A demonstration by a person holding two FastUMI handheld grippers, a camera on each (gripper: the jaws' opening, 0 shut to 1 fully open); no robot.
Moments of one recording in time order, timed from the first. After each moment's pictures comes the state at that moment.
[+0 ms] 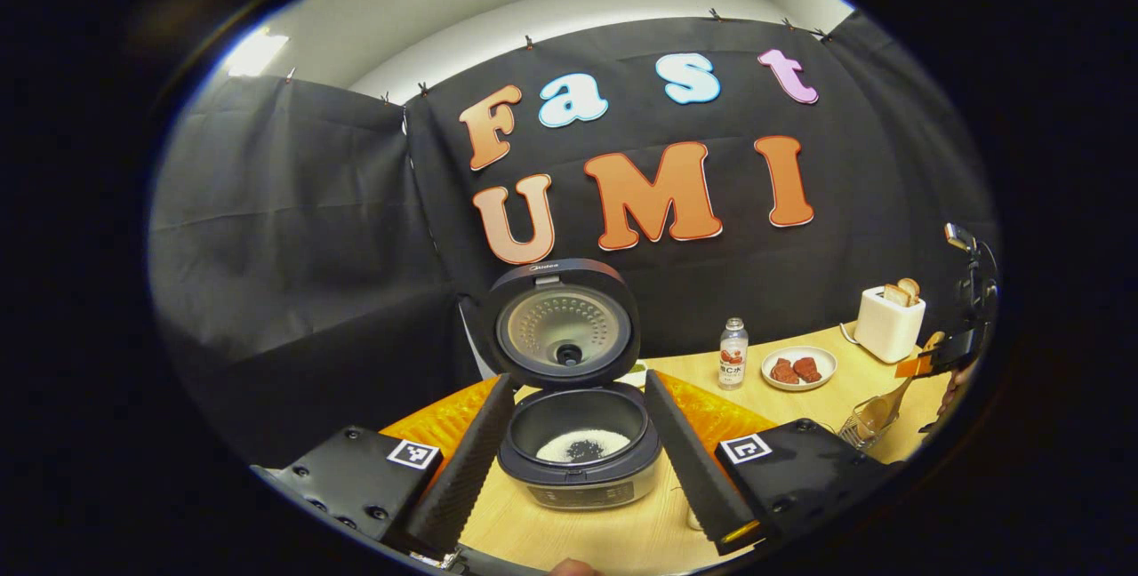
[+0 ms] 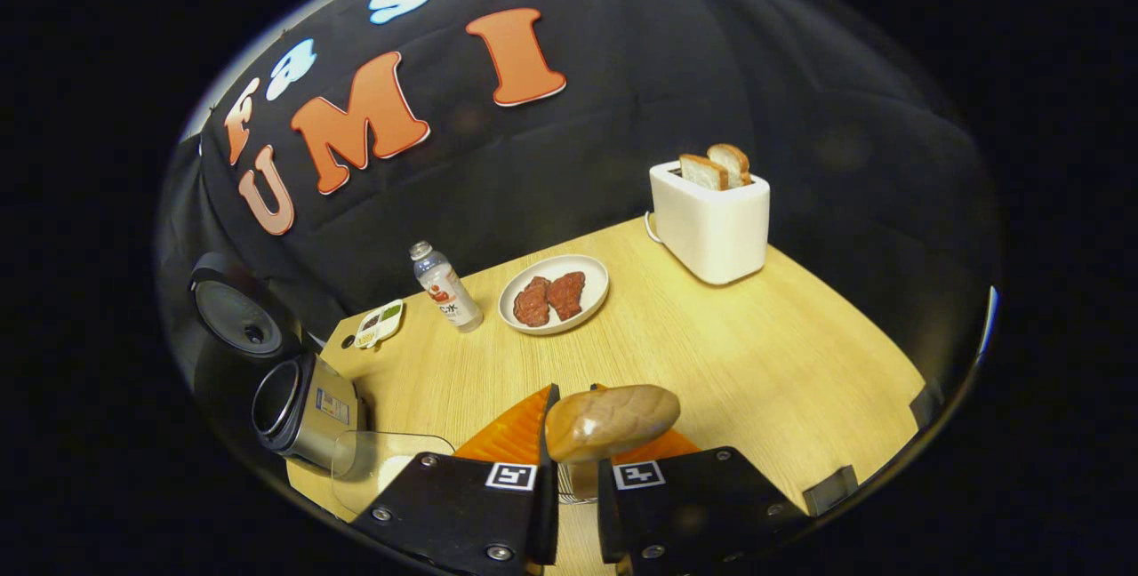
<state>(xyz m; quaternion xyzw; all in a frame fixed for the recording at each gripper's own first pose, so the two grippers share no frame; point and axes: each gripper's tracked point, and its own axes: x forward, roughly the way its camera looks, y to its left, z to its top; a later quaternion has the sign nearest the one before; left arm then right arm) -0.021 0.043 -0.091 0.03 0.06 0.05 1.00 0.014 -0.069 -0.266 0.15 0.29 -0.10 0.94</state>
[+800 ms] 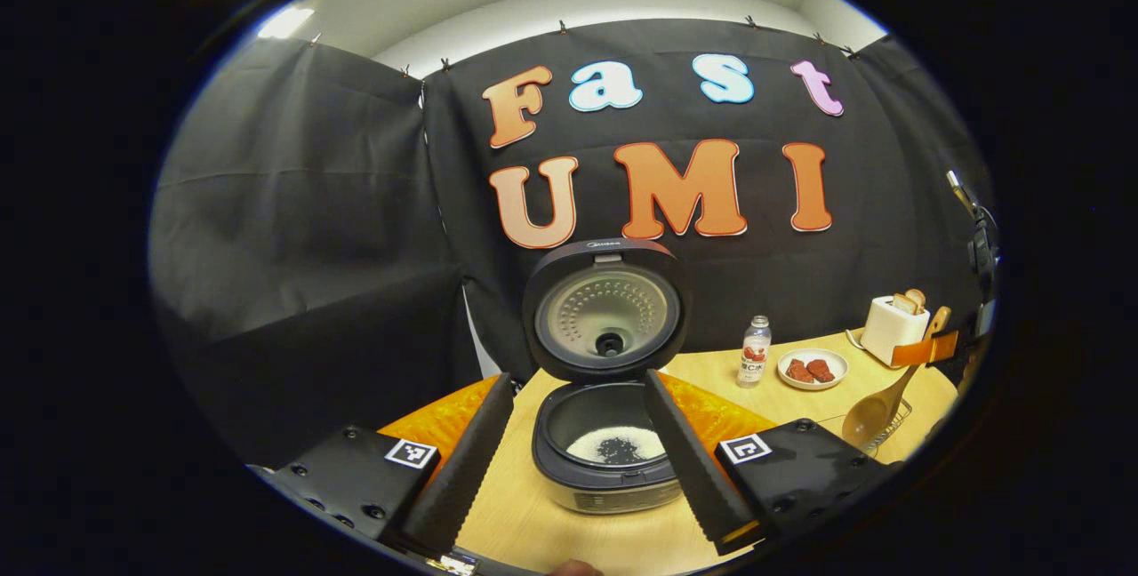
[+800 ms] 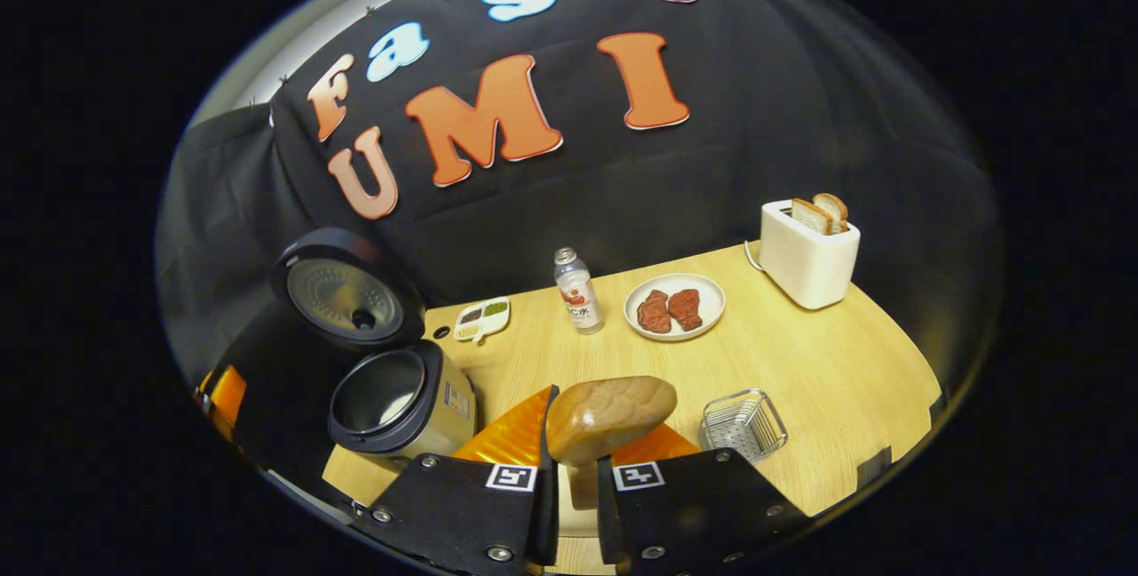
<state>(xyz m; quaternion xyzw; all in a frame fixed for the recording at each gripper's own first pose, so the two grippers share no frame) -0.004 0.123 -0.118 0.00 0.08 0.05 1.00 -0.003 0.099 -0.217 0.11 0.27 0.02 0.96</state>
